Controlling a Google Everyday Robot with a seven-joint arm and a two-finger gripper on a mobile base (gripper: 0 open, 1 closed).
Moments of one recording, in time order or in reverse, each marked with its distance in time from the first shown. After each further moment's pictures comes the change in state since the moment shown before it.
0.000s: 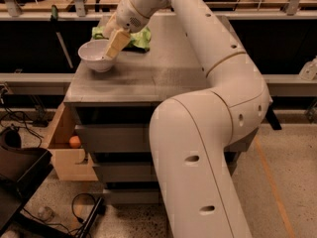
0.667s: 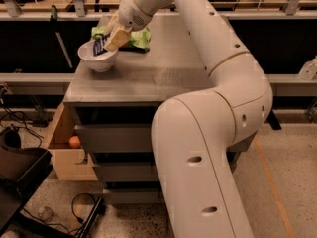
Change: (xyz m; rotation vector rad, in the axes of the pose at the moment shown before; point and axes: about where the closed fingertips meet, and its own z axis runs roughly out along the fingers) arm 0.001 0.001 -0.009 0.005 0.004 -0.001
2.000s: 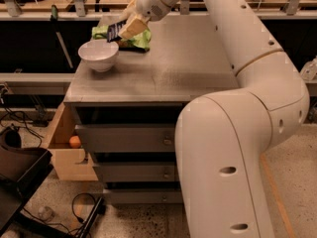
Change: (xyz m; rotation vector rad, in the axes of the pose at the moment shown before) arm 0.014 -0.006 -0.063 0.129 -0.018 0.006
